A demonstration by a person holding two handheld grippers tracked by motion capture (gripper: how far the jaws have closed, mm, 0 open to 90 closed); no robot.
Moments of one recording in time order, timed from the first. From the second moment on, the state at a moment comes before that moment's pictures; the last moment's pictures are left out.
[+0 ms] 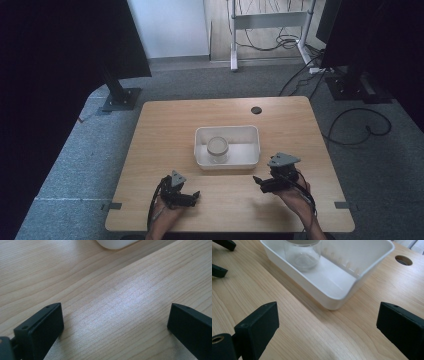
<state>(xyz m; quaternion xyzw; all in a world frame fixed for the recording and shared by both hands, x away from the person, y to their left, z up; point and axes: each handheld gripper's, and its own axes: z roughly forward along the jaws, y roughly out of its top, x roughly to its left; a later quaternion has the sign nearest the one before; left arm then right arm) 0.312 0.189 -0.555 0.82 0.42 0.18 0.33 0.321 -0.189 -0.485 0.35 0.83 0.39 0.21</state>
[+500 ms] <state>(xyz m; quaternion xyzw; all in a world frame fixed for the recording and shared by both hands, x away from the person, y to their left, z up) 0.310 0.189 -0.554 0.83 0.41 0.18 0.34 0.298 -0.228 -0.504 0.39 0.81 0.39 0.22</state>
